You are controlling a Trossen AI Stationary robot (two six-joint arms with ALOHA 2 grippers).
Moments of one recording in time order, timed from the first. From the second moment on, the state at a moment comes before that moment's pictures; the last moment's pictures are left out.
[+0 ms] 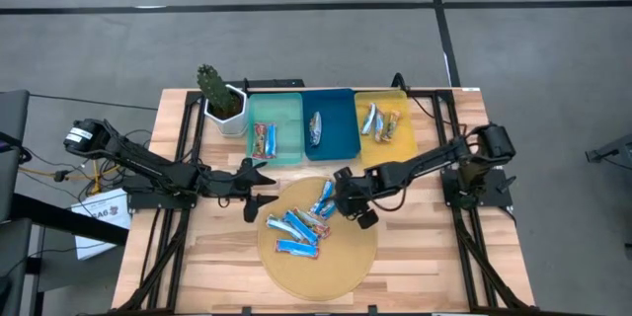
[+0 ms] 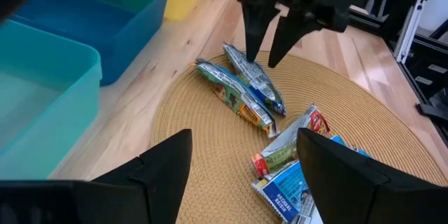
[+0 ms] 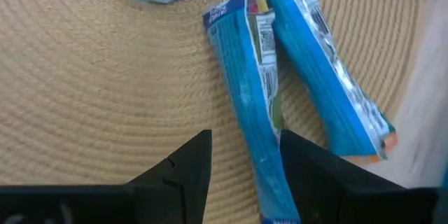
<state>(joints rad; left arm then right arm) -0.26 1.08 0.28 0.41 -0.32 -0.45 0.17 1.76 1.00 -0.35 0.02 -0.44</state>
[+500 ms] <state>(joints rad) -0.26 1.08 0.28 0.41 -0.32 -0.45 0.15 1.85 1.06 -0.37 0.03 -0.51</state>
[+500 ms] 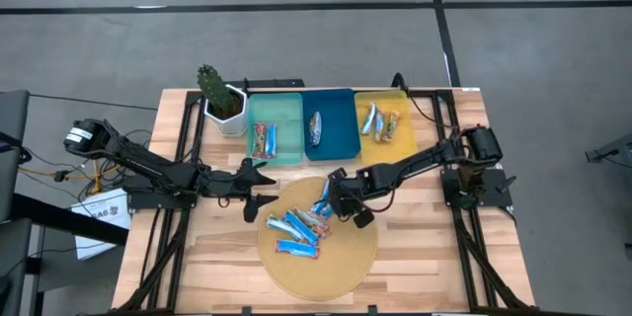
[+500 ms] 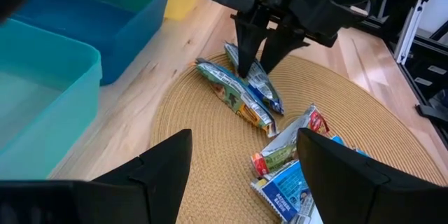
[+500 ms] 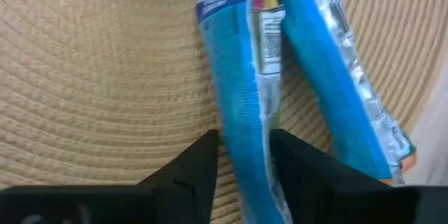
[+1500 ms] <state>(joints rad) -0.26 1.08 0.28 0.41 -0.32 -0.46 0.11 1.80 1.06 -0.36 -0.14 -0.42</state>
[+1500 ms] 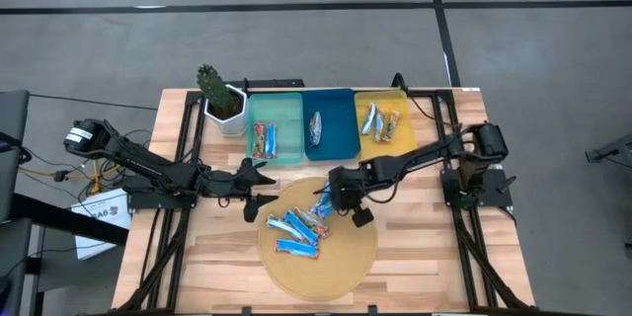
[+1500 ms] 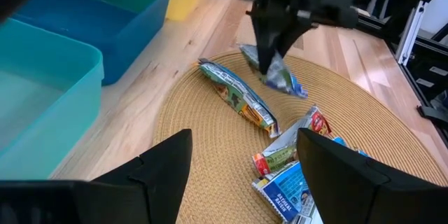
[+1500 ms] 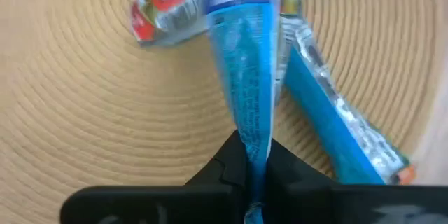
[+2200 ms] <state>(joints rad) -0.26 1.08 0.28 0.41 -0.33 -0.45 0.03 1.49 1.06 -0.15 -0.34 -0.39</state>
